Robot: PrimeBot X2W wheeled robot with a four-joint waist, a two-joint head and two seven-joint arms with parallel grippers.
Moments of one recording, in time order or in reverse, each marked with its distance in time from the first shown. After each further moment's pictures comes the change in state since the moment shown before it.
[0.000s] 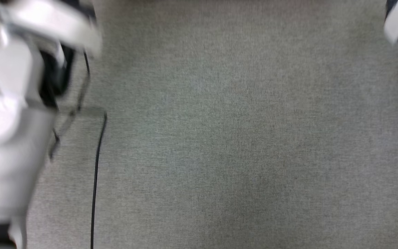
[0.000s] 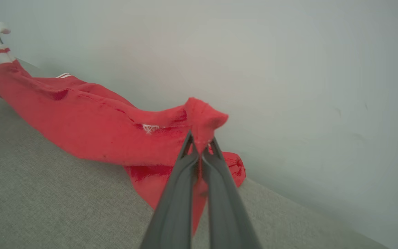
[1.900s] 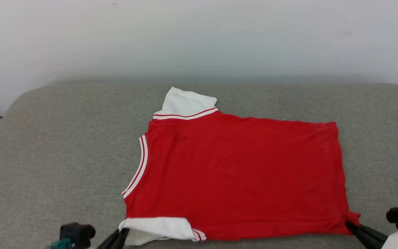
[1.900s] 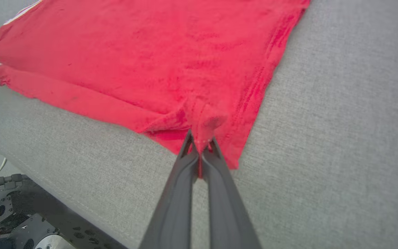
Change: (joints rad) left arm 1.196 0.152 -0.093 -0.454 -0.257 0.163 0.230; right arm 1.284 -0.198 -0.245 -0.525 0.137 0.000 0.225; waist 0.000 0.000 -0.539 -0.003
